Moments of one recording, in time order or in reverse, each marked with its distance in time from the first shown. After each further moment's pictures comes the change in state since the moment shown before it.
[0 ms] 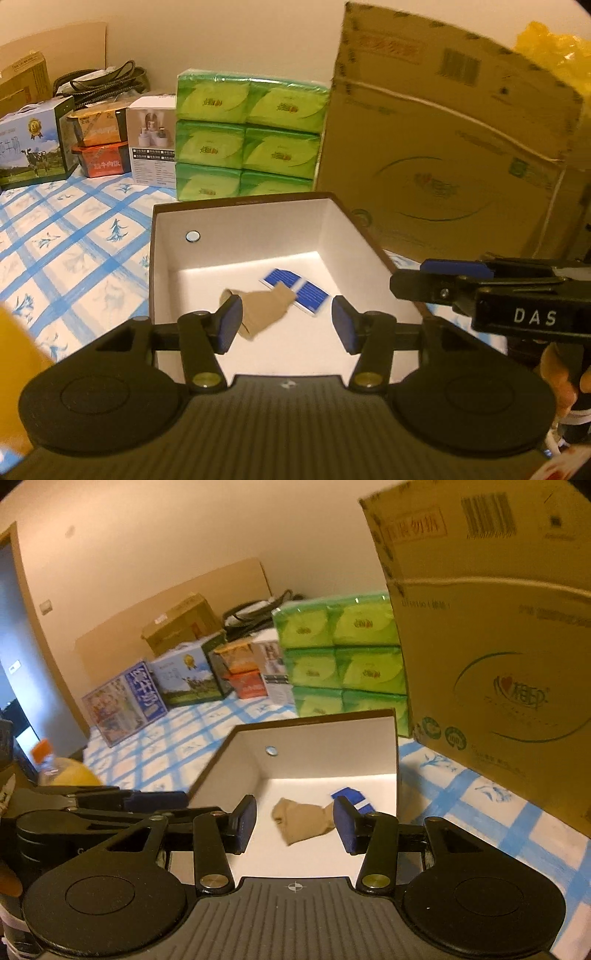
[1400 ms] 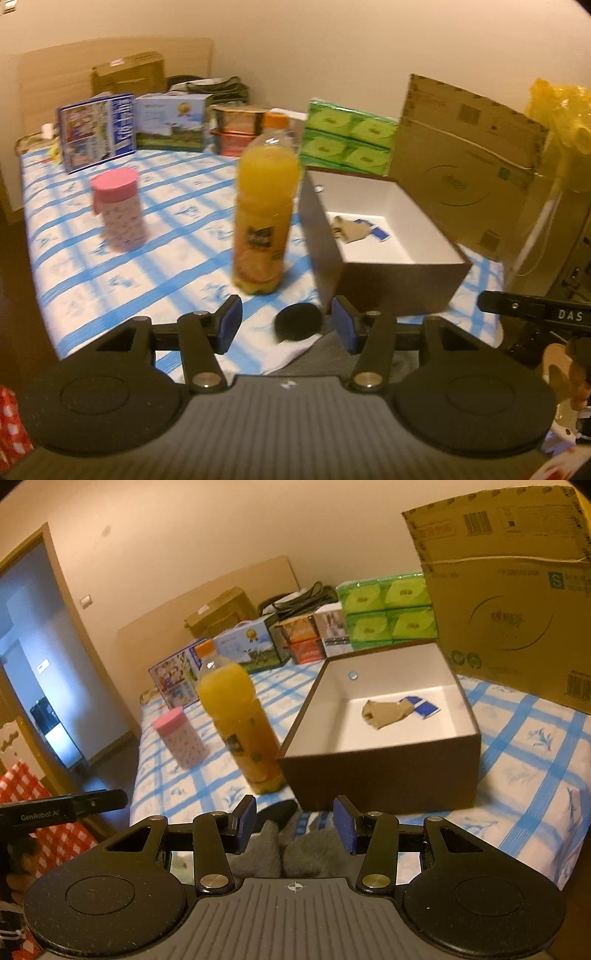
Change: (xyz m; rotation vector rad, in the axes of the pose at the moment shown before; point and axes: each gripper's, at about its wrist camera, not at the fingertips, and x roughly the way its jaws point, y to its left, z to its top) left arm -0.291 0.056 -0.184 -0.153 -0.111 0.163; right arm -0.151 0.147 -0.149 0.043 0.011 0.050
